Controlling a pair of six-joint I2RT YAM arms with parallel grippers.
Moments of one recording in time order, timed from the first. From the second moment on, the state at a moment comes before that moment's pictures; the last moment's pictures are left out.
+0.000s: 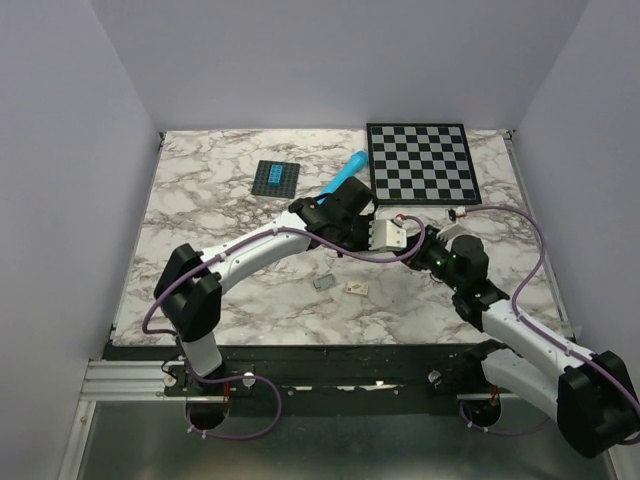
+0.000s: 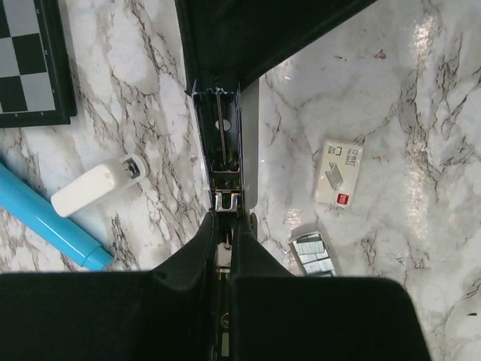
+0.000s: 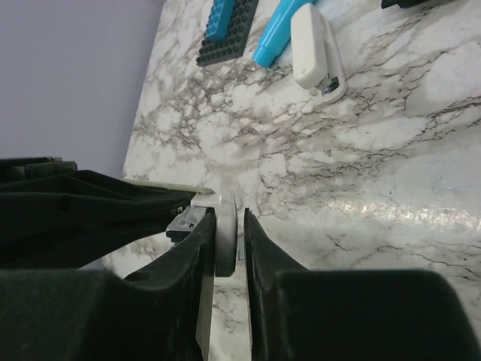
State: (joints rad) left arm -0.88 1.71 1.45 -0.62 0.27 0.73; right arm 0.41 0.94 0.34 0.40 -0.20 0.82
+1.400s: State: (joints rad) left arm -0.89 2.11 1.72 -0.94 -0.02 0.97; right arm 0.40 0.68 0.16 0.18 0.08 0.73
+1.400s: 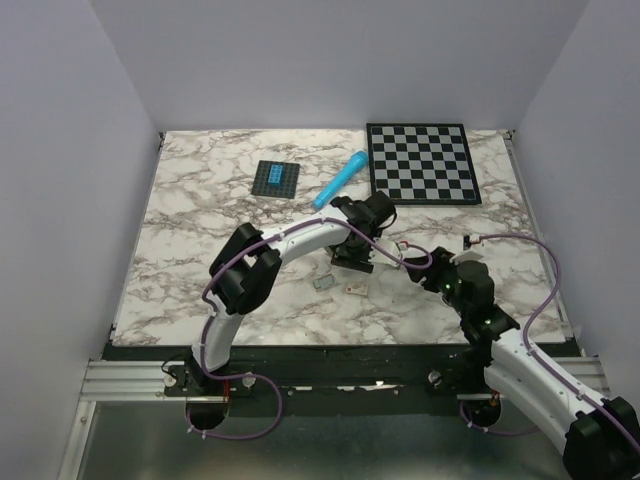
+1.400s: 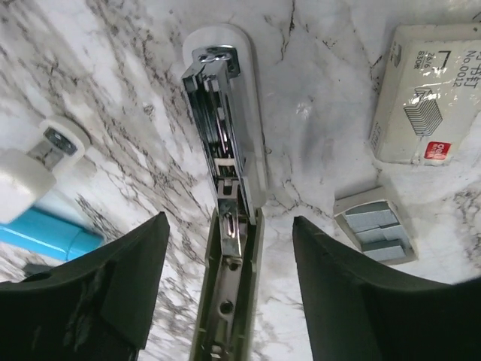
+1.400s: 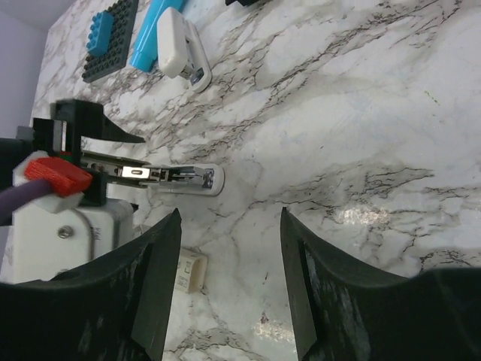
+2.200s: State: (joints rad) left arm -0.79 1.07 1.10 -0.35 -0.24 0.22; right arm 0.43 1.23 0.72 0.02 -0.28 0.25
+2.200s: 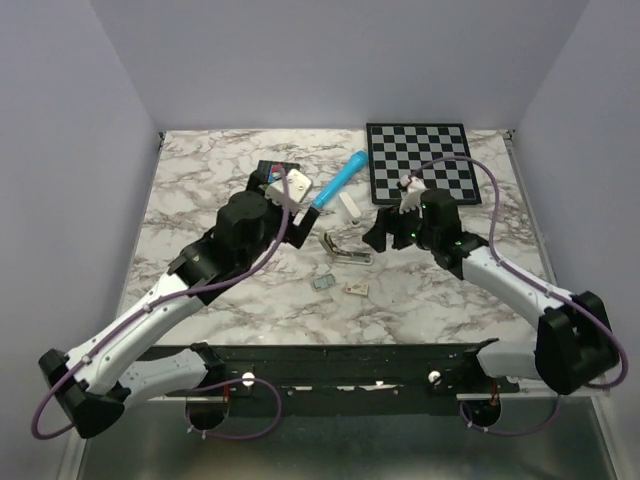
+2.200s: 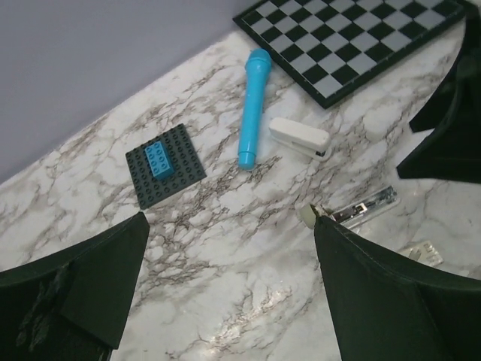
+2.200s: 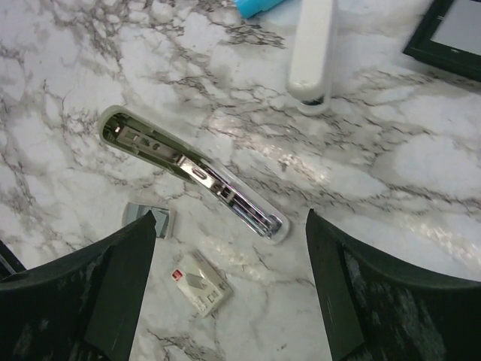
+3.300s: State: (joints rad) left arm -0.39 0.48 0.67 -0.25 -0.34 -0.11; right arm 0.66 1.88 1.22 -0.35 -0.21 -0.20
